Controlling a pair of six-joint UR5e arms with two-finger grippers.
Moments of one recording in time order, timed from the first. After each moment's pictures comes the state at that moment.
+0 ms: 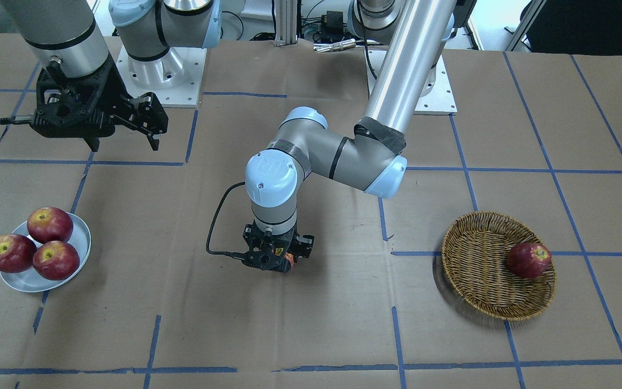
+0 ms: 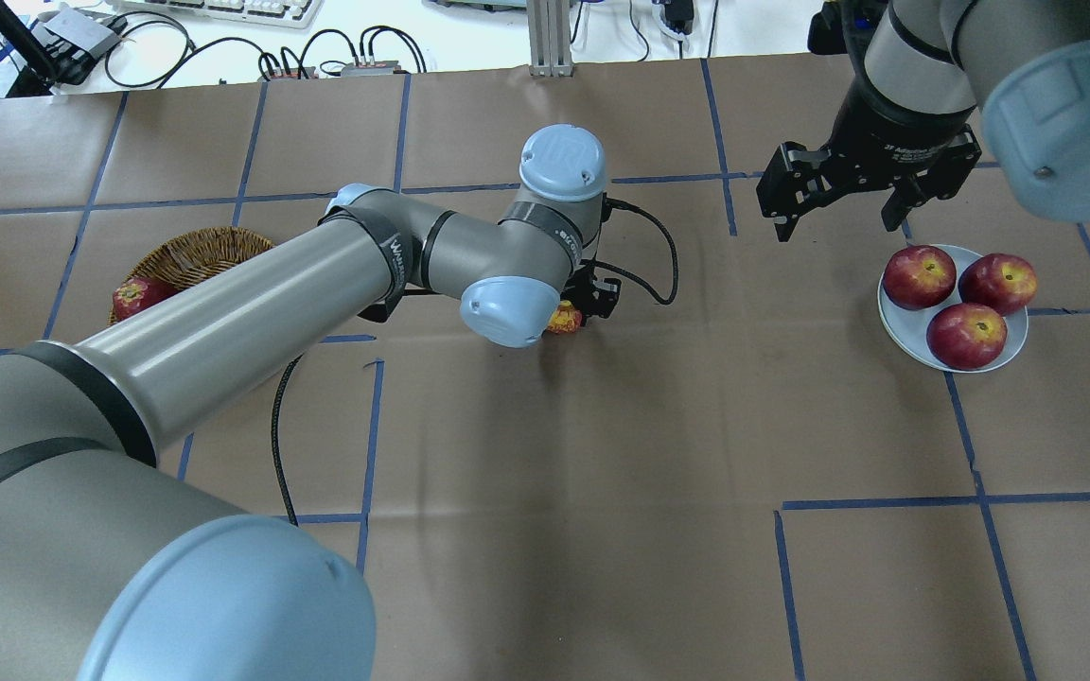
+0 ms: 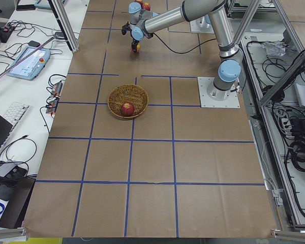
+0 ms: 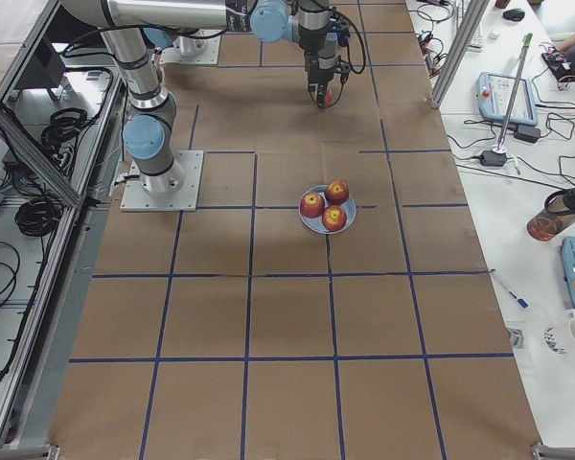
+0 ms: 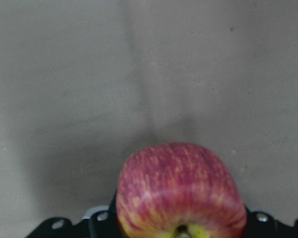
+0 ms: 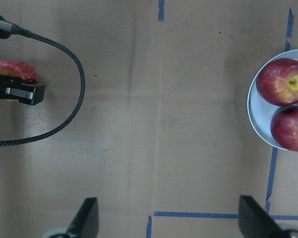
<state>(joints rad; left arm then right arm) -1.98 -2.18 -1.57 -0.94 1.62 -0.19 1.57 -1.58 1.63 -1.65 -1.58 -0.06</state>
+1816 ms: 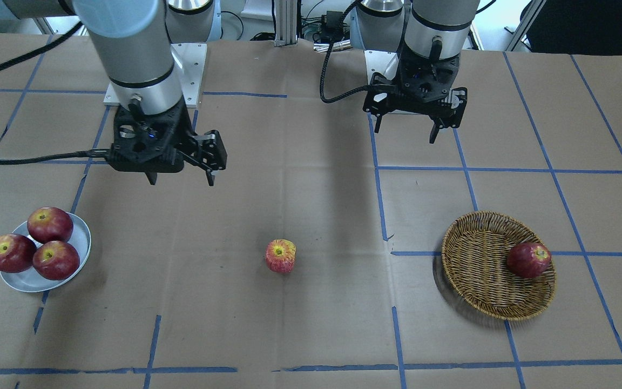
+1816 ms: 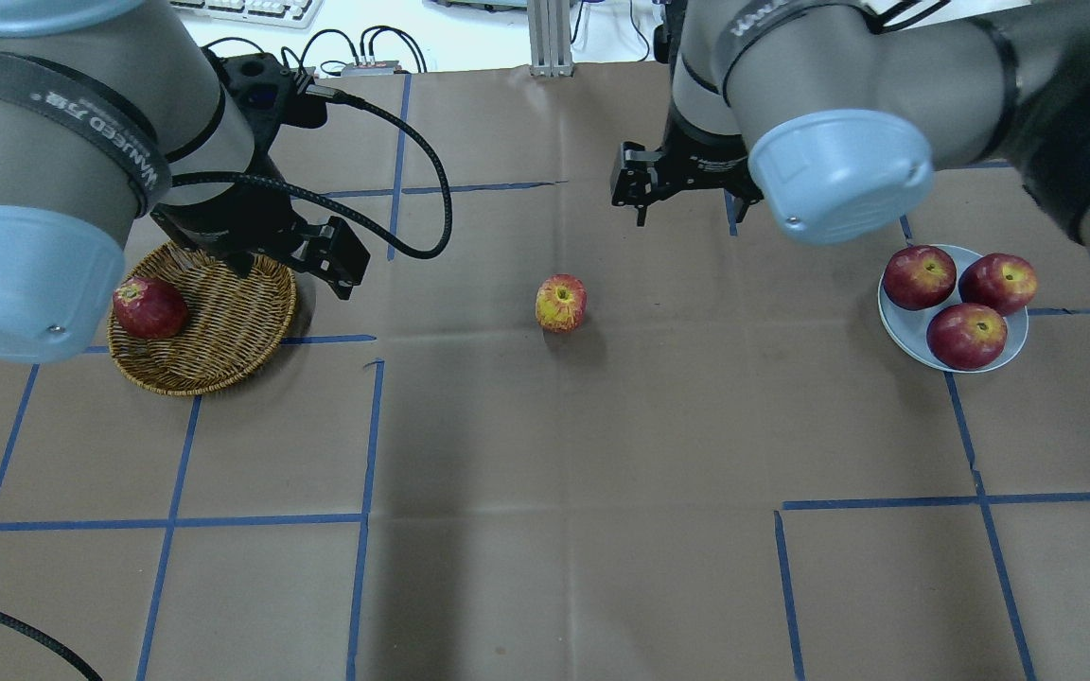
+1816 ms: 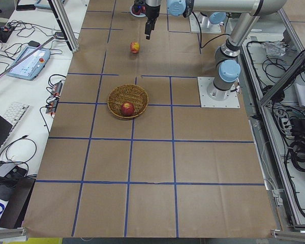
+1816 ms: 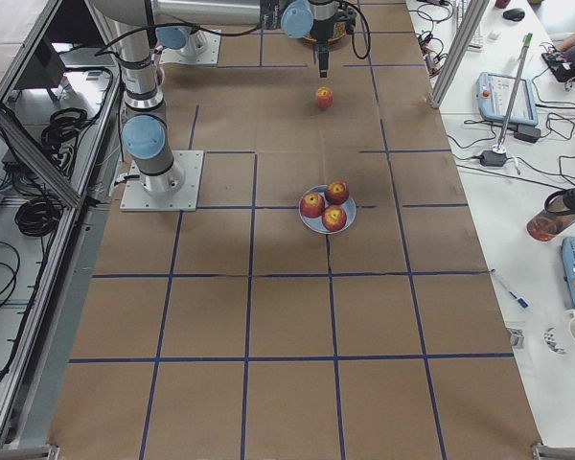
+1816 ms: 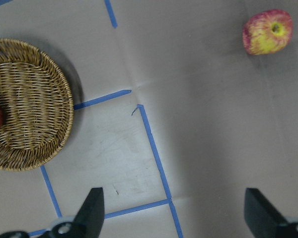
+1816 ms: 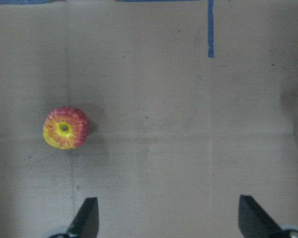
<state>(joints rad) -1.64 -1.48 -1.72 -1.44 1.62 0.17 1.81 -1.39 1.58 -1.88 -1.61 0.26</state>
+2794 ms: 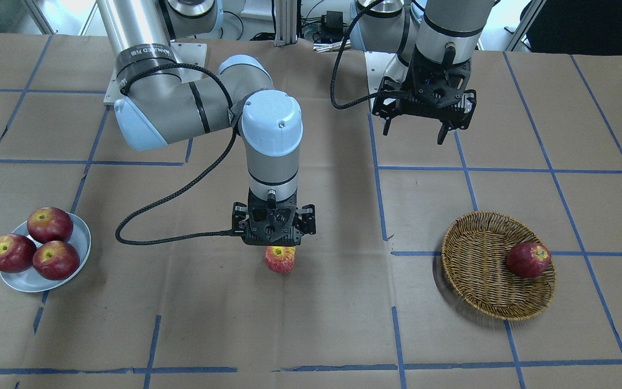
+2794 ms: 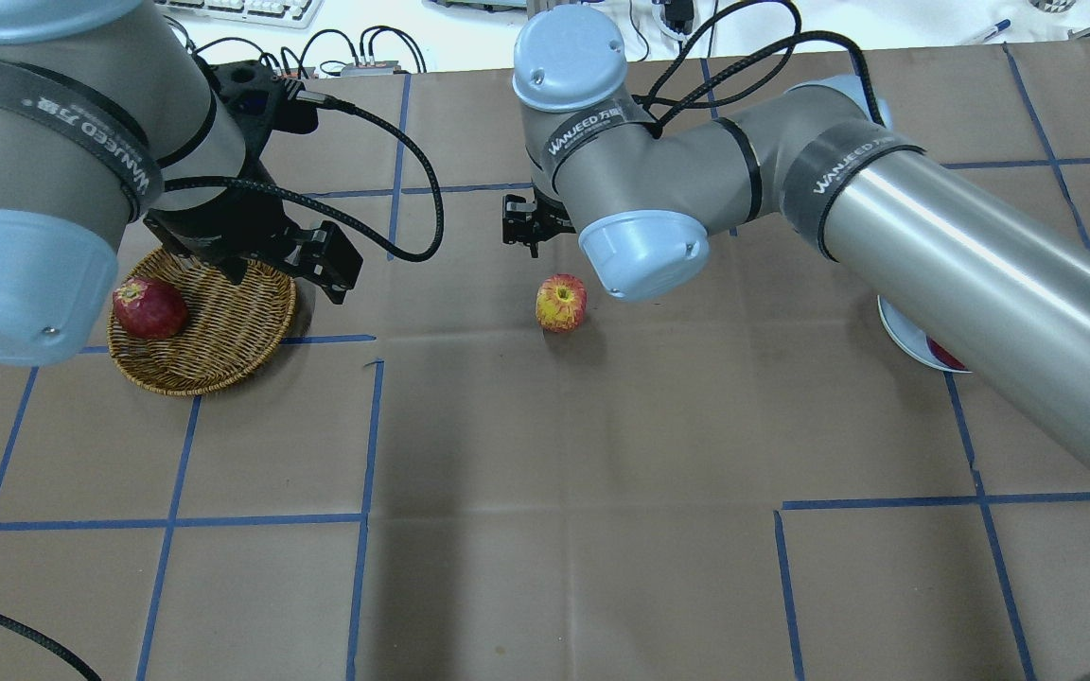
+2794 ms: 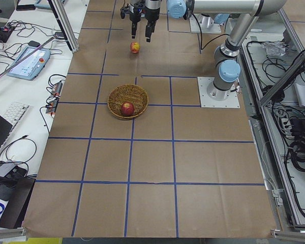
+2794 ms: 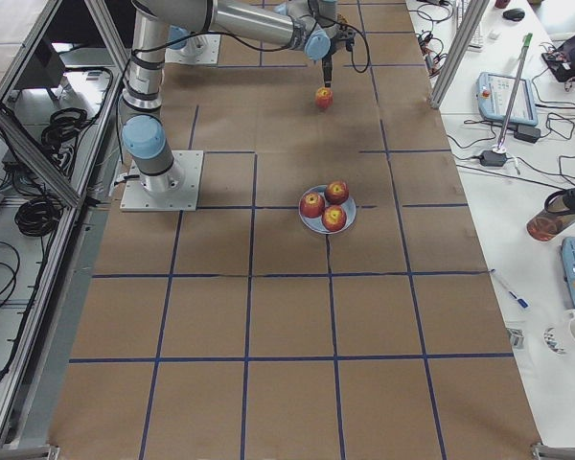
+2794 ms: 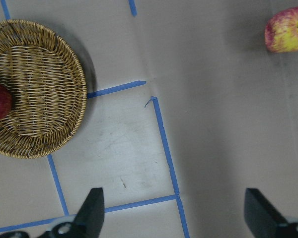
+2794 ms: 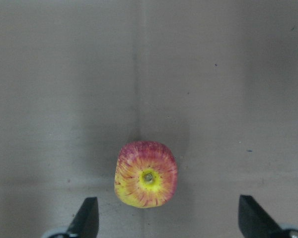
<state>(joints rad) -1.64 -1.49 -1.73 -1.44 1.62 0.17 1.96 -1.10 1.57 -2.16 -1.63 0.41</state>
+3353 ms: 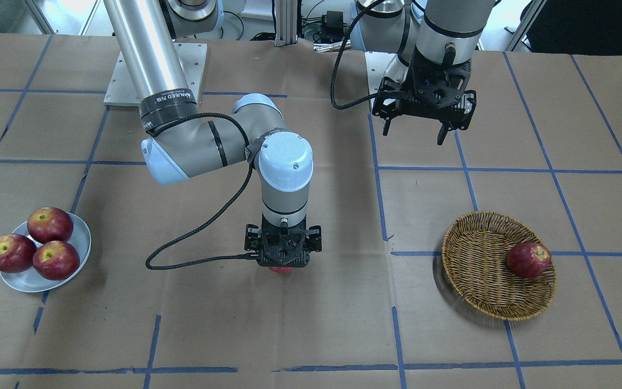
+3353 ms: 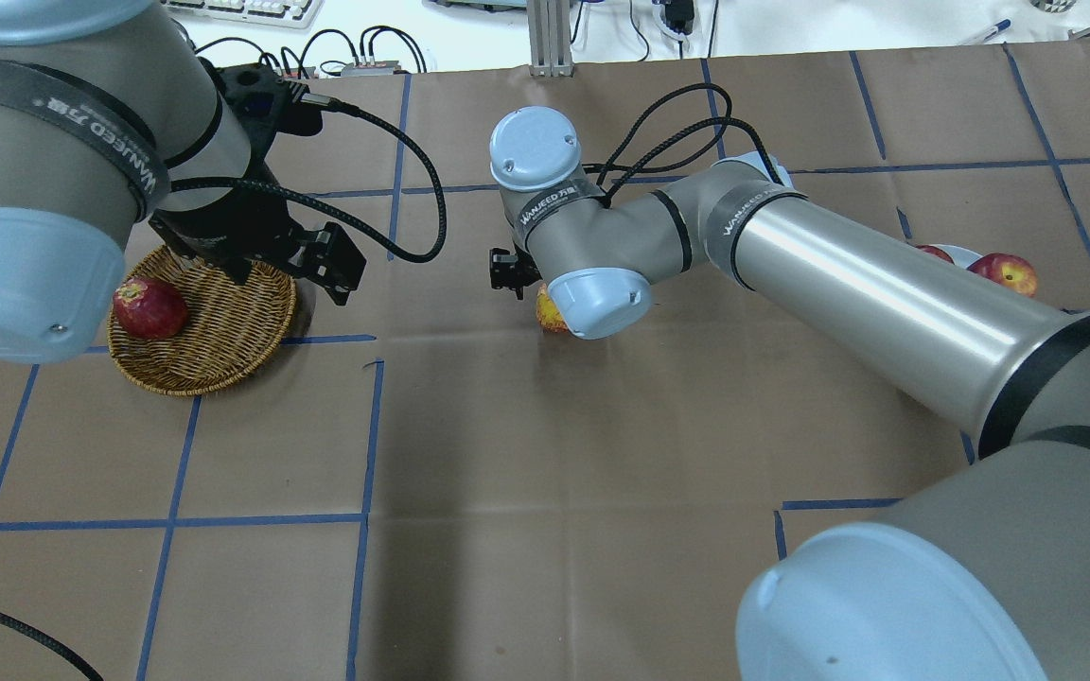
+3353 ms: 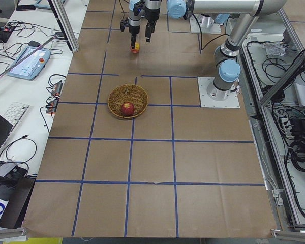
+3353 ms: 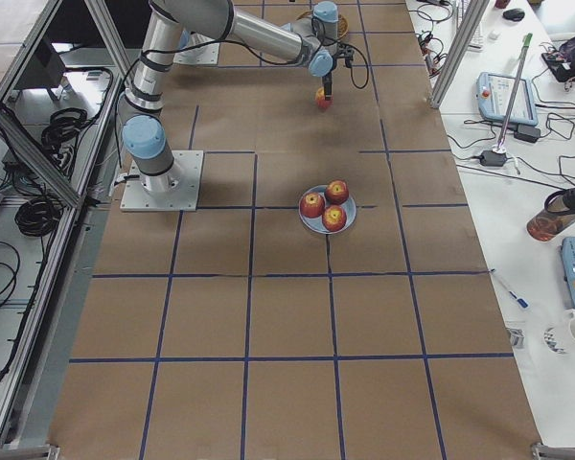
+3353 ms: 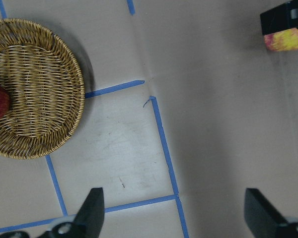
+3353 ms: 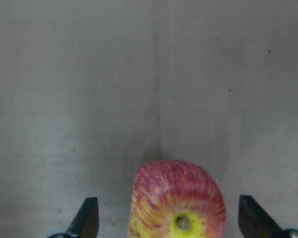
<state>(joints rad) -1.64 -1.48 -1.73 -1.44 1.62 0.17 1.98 -0.99 1.58 -2.25 -1.64 0.42</state>
